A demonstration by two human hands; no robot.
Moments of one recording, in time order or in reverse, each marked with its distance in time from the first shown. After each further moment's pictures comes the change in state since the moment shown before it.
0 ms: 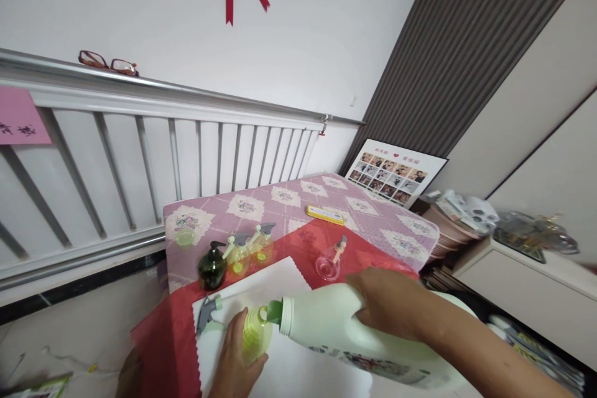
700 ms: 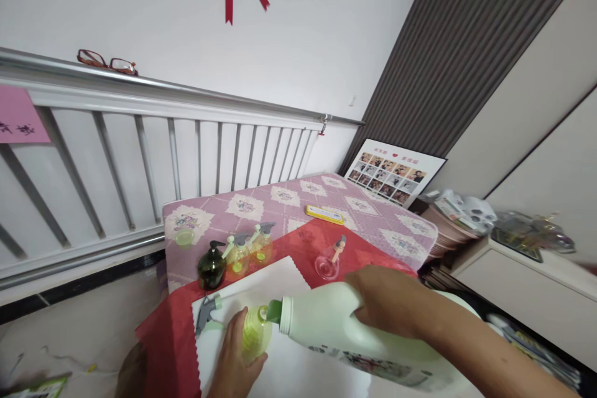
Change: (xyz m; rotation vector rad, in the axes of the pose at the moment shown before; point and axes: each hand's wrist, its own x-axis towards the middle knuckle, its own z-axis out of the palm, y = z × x) left_hand 0.001 0.002 -0.001 -0.030 -0.023 -0.006; right_hand -0.004 -0.003 -0.004 0.012 -0.018 0.010
